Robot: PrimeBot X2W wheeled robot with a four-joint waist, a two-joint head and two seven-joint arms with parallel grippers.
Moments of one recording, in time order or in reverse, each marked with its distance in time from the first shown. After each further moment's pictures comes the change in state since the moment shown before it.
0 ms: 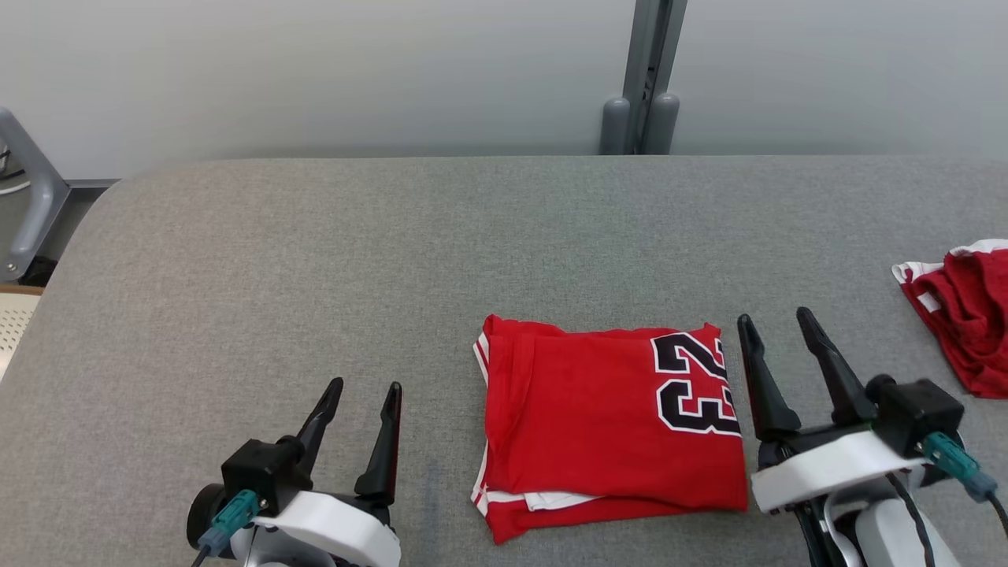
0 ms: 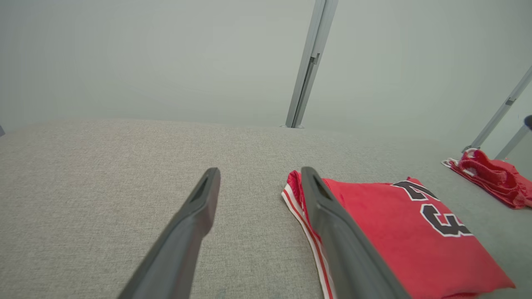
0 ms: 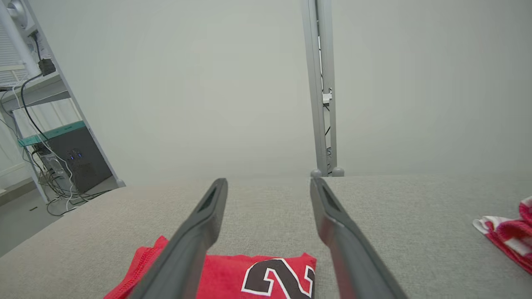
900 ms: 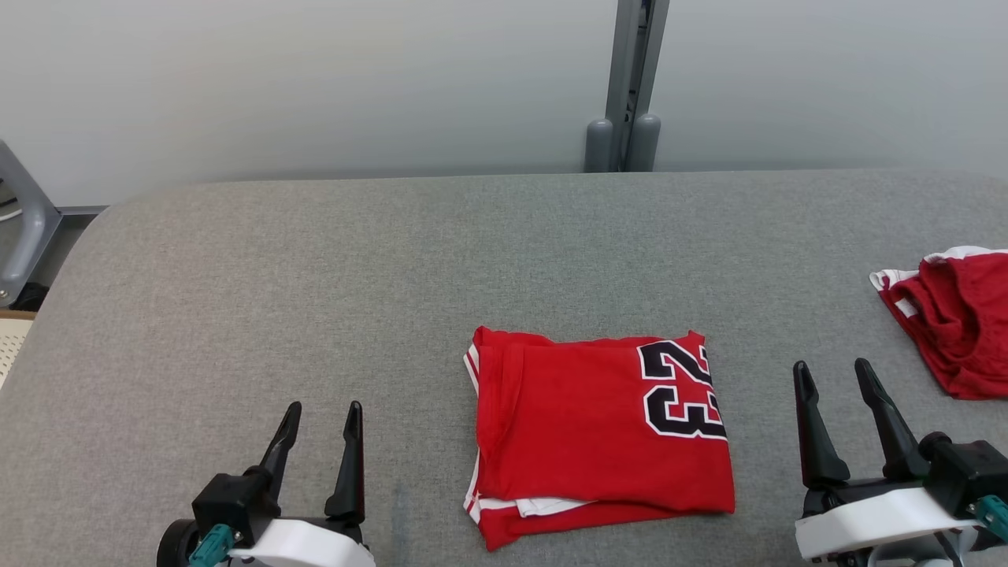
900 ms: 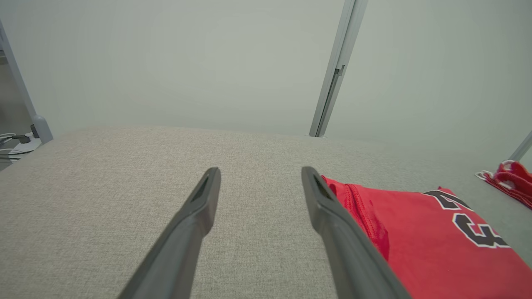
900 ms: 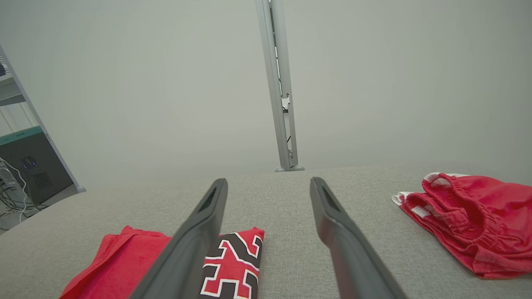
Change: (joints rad) left arm 0.109 -0.110 0.231 0.026 0.187 -0.068 -0.013; right arm 0.171 0.012 -0.125 -0.114 -0.049 0.000 -0.002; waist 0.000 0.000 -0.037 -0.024
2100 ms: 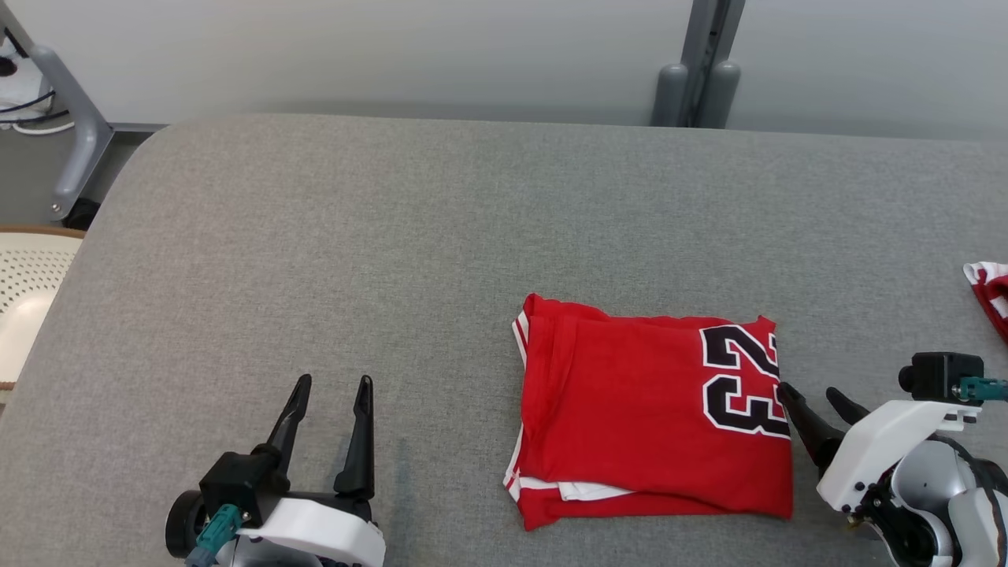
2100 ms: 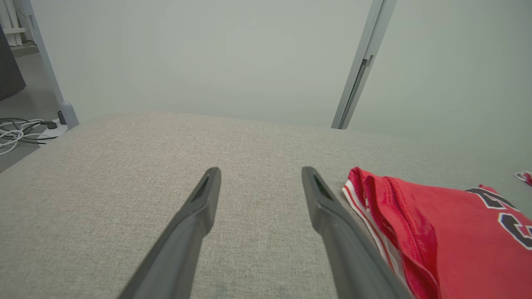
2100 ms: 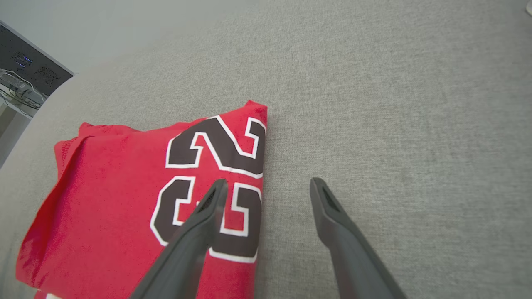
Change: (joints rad) left arm -0.034 -0.074 0.081 0.015 0.101 -0.081 0.000; right arm -0.172 -0.104 0.001 0.177 0.270 0.000 0.589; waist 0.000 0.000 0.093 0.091
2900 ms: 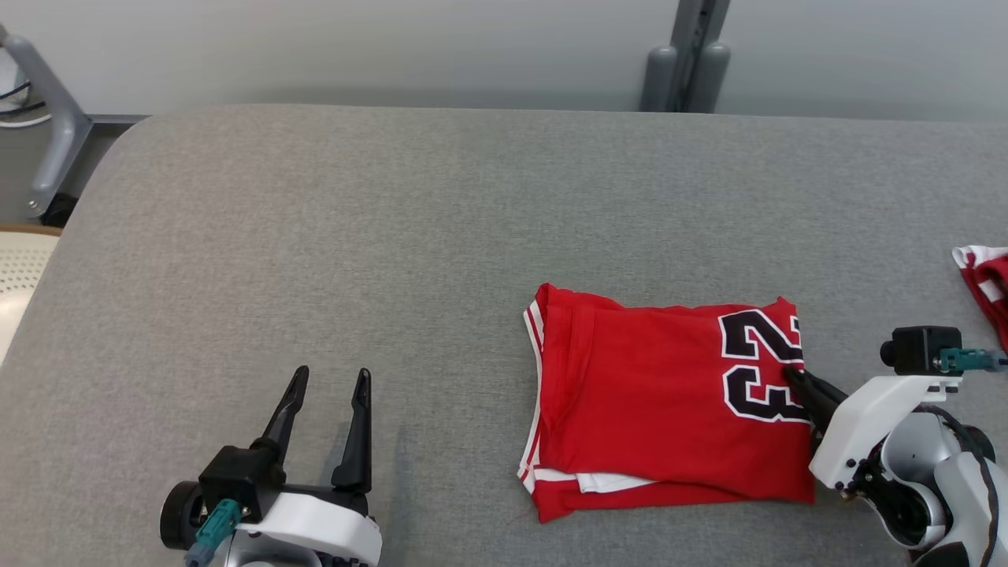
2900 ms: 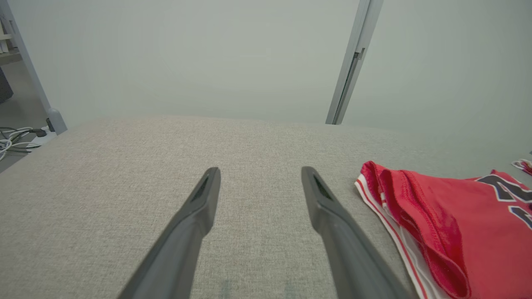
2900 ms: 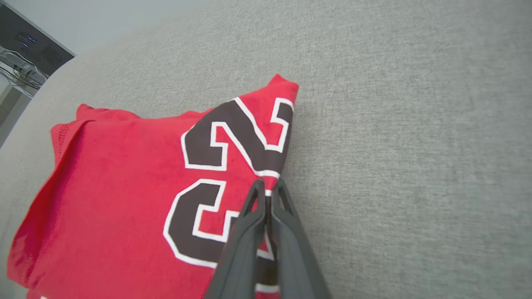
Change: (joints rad) left arm -0.010 -0.009 0.024 -0.002 0.047 -0.021 0.000; right arm -0.134 -0.113 0.210 0.167 0.165 0.000 -0.066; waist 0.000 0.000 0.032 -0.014
